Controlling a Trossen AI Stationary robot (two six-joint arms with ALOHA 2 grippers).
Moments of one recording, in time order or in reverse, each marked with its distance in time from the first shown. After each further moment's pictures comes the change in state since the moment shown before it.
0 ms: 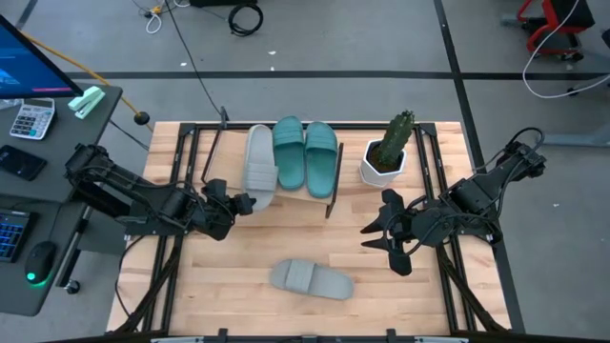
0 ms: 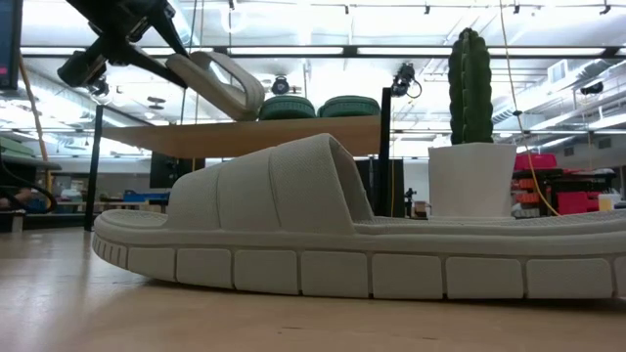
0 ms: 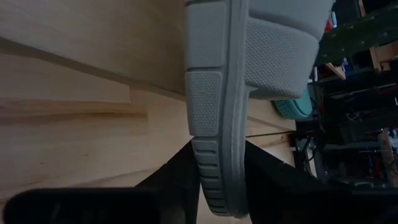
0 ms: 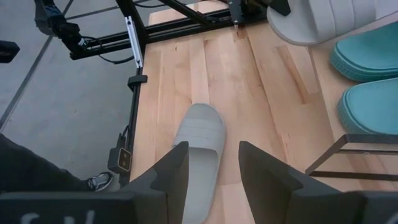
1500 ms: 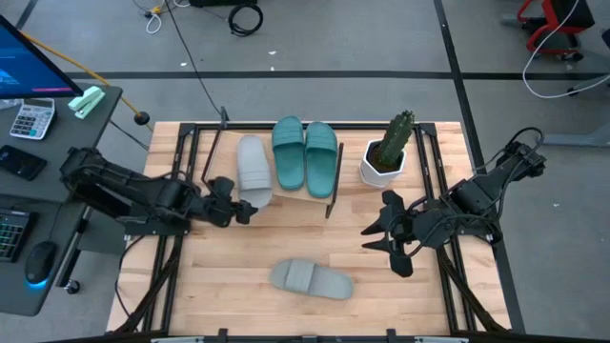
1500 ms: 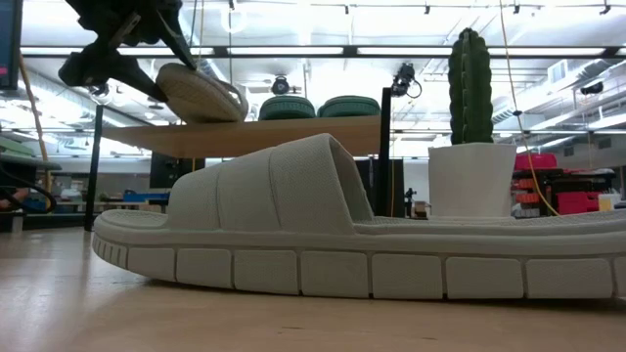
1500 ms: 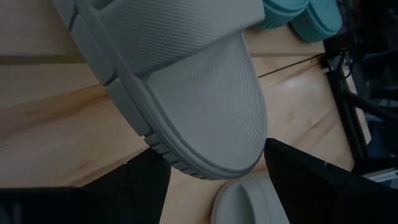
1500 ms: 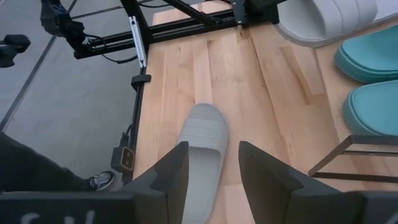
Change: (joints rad) left arm 0.107 -0.064 0.000 -0.034 0.326 0.370; right arm 0.009 0.000 0.000 0.005 0.000 -0.003
